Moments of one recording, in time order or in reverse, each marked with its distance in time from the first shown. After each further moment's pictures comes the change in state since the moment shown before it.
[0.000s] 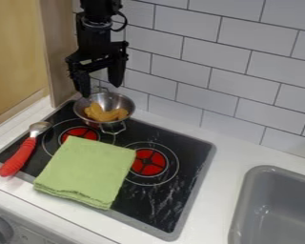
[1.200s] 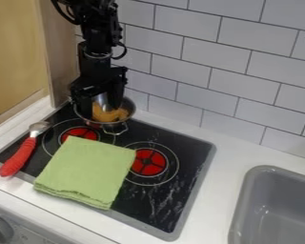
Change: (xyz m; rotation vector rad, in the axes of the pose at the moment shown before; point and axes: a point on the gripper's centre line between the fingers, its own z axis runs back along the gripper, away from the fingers) arm -0.003 0.002 -0.038 -0.007 -0.021 -0.001
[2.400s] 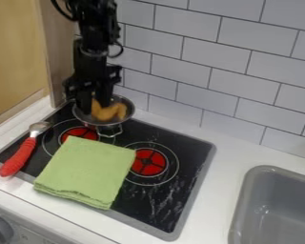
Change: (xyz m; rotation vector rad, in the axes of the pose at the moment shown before) arm 0.002 0.004 0.012 0.032 -0.045 0.023
